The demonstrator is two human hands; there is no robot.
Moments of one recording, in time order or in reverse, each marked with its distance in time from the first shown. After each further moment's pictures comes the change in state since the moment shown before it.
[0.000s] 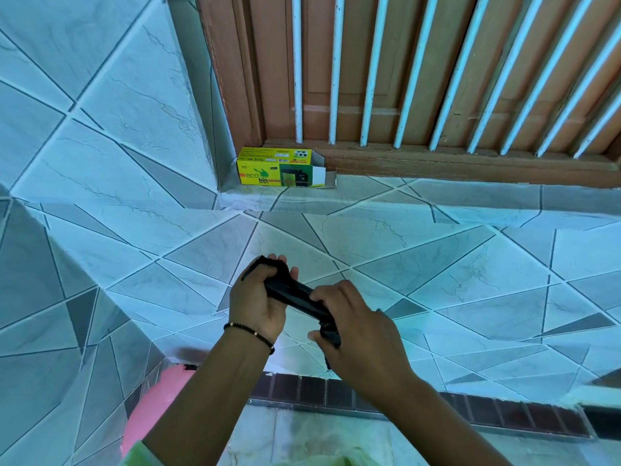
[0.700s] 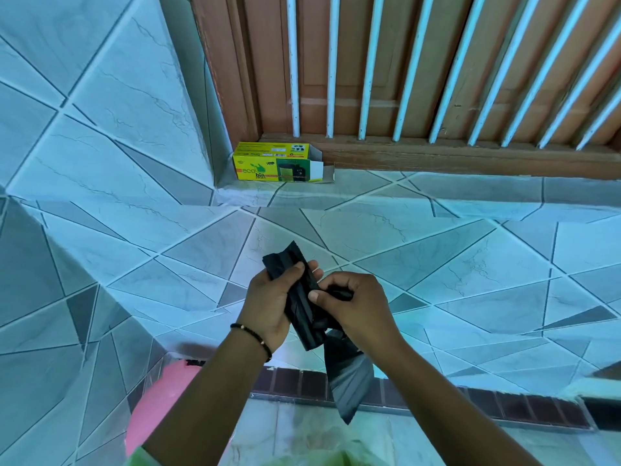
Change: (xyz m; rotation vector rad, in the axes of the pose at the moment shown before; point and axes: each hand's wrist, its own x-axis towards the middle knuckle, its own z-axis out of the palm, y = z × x) left_hand -0.007 -0.010 -0.004 0.395 -0.157 -0.110; right_hand 0.030 0.013 0.004 0.807 -0.024 0.449
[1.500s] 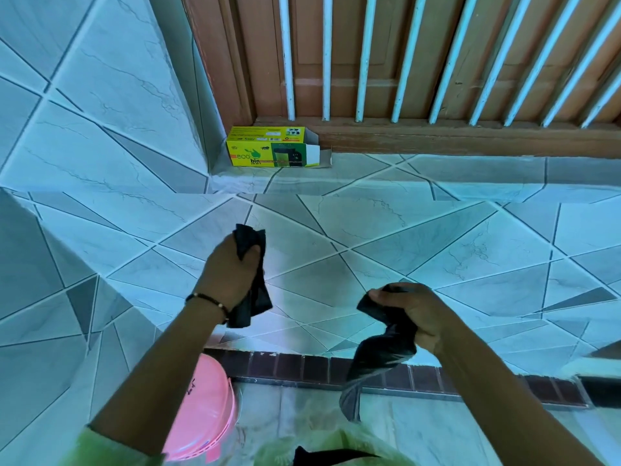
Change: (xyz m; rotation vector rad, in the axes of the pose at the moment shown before) left_hand 0.015 0.038 -0.034 1.252 0.263 0.333; right_hand -0.001 0.047 -0.062 0.510 -0.027 0.551
